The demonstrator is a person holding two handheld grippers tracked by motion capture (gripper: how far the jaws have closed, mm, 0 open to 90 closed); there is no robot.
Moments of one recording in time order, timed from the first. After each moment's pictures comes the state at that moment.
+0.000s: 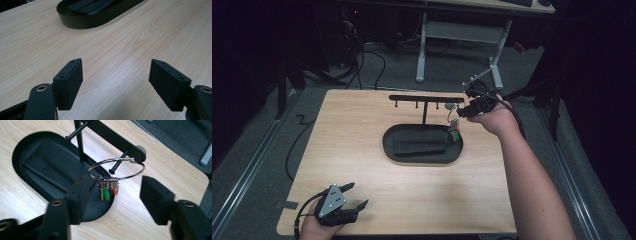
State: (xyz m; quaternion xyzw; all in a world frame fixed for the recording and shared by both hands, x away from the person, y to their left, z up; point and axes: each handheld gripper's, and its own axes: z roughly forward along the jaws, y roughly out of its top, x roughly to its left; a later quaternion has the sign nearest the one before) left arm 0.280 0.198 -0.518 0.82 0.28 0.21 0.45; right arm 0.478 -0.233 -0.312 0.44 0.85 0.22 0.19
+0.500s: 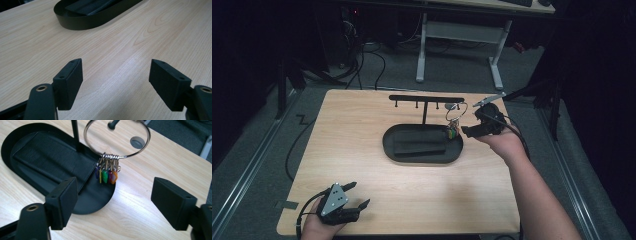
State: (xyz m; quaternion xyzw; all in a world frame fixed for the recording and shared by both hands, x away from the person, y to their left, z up) left arm 0.284 0.192 -0.519 0.83 0.27 0.21 0.45; right arm 0.440 -0.259 -0.359 0.45 0.83 0.25 0.22
